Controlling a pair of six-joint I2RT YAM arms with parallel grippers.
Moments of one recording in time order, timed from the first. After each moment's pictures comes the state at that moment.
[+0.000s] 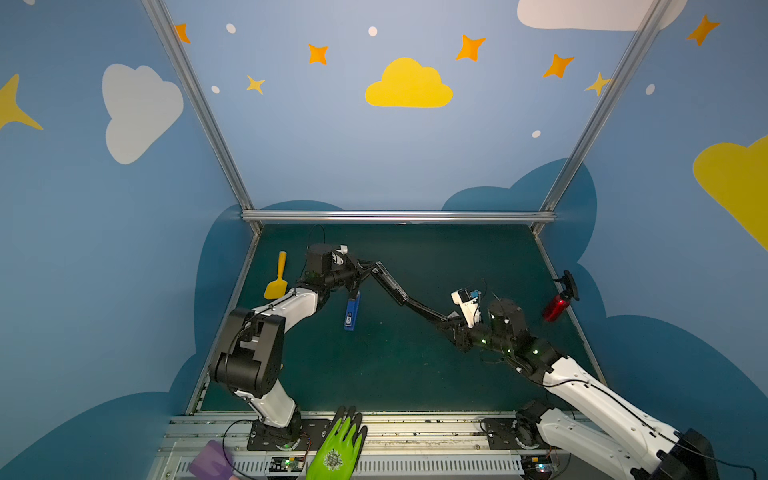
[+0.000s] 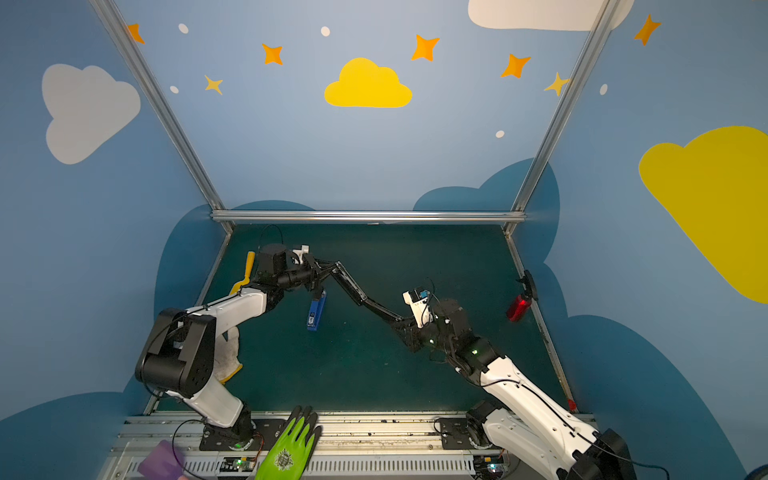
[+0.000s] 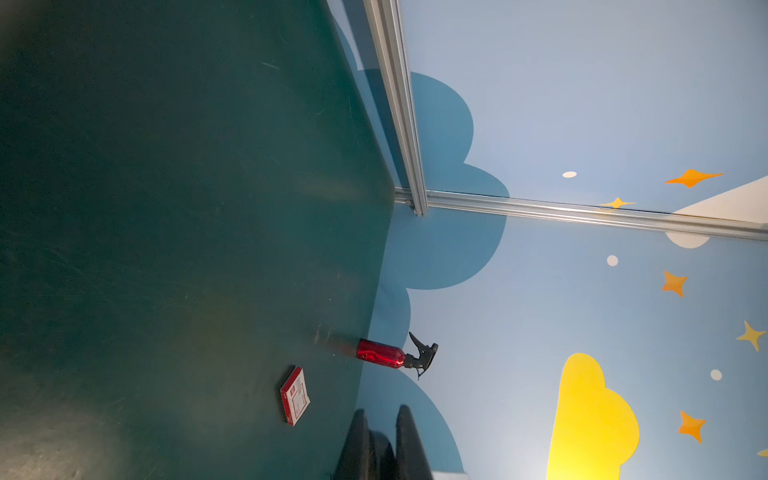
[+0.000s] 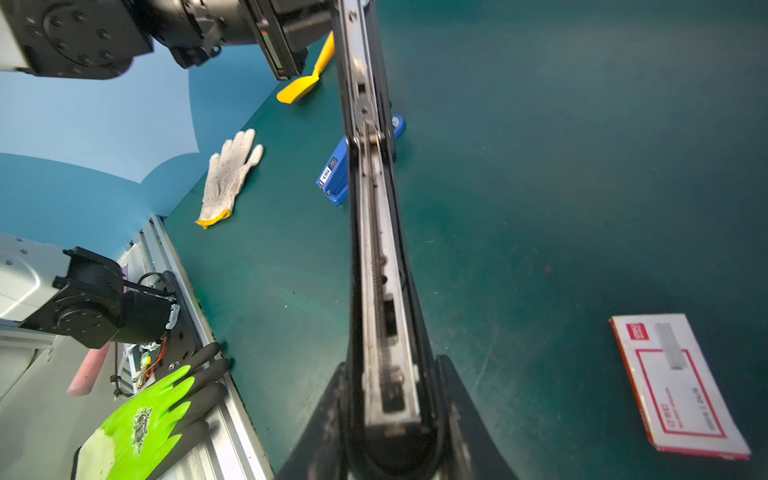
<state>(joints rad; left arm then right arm) -0.20 1.66 0.93 0.37 0.73 -1.35 0.62 0.89 0.56 -0.23 -0.32 0.29</state>
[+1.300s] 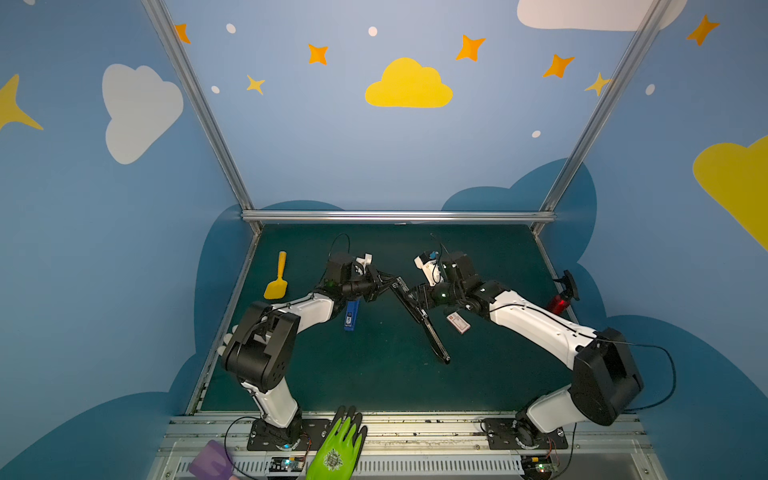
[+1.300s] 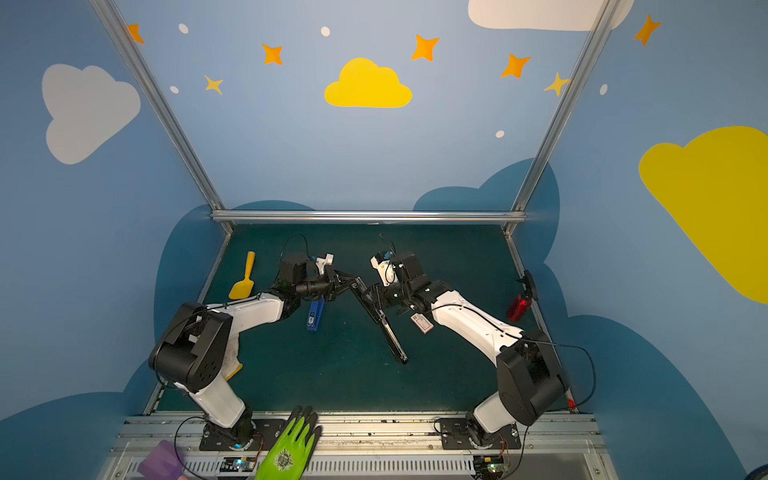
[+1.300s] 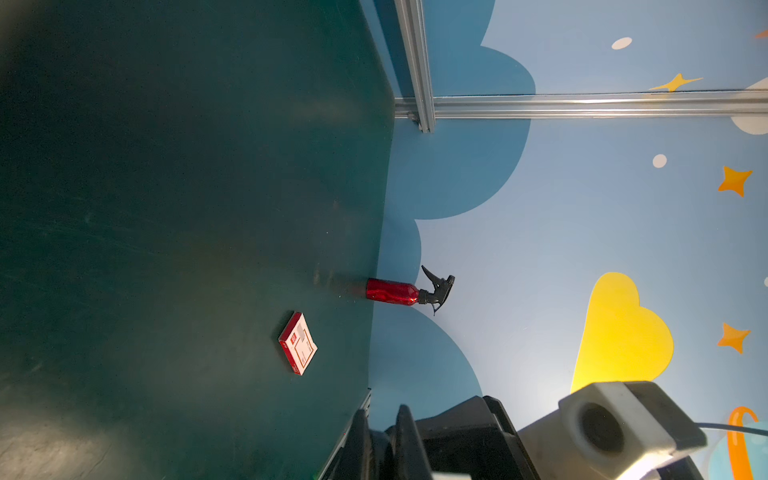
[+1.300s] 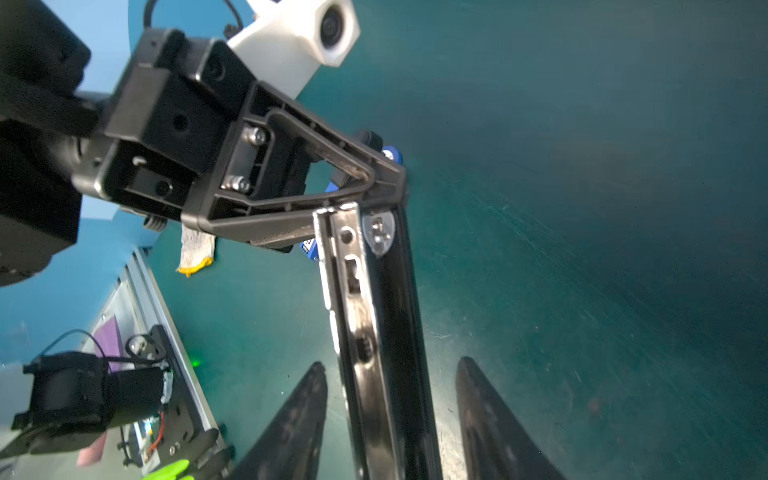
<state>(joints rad) -0.35 1.71 0.90 0.46 0.79 -1.30 0.66 1.54 1.11 -0.29 -0.37 0.30</state>
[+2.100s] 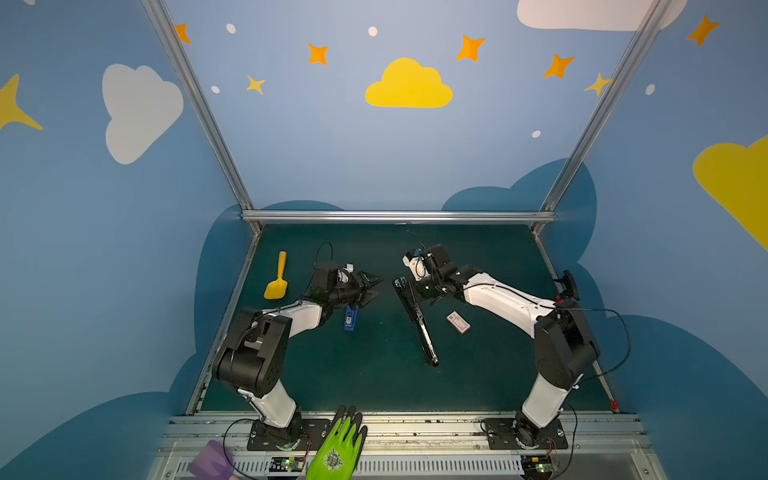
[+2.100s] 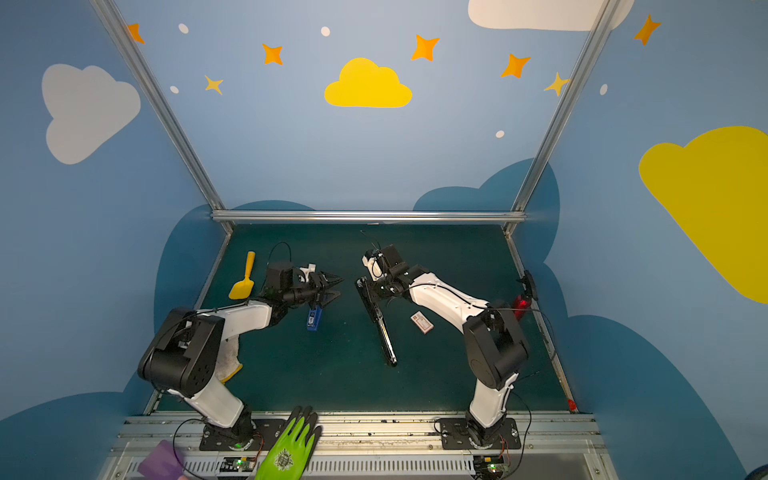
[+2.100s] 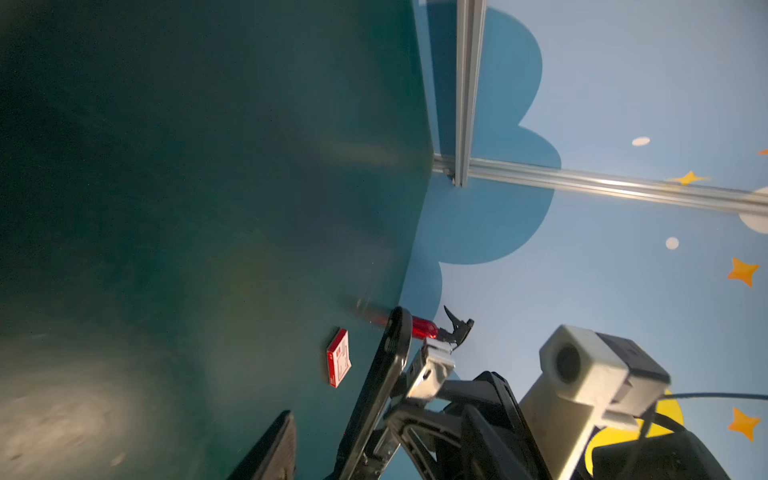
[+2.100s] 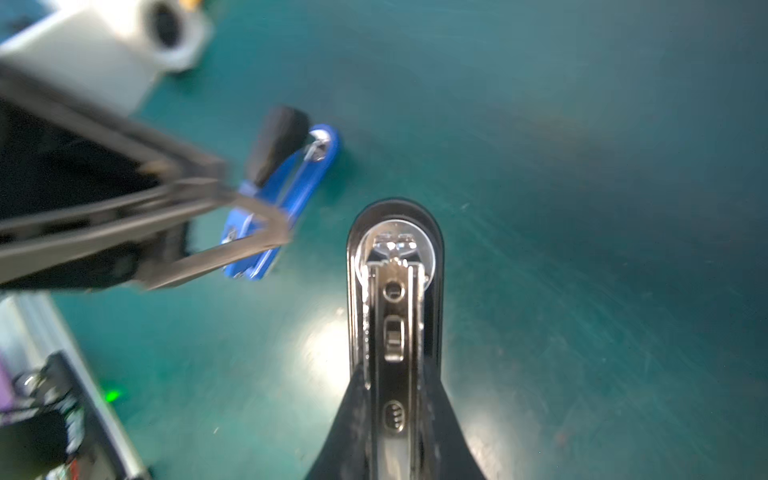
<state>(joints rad) -0.23 1.63 0.75 0.39 0.72 -1.30 0.67 1.83 1.39 -0.50 -0.22 0.29</state>
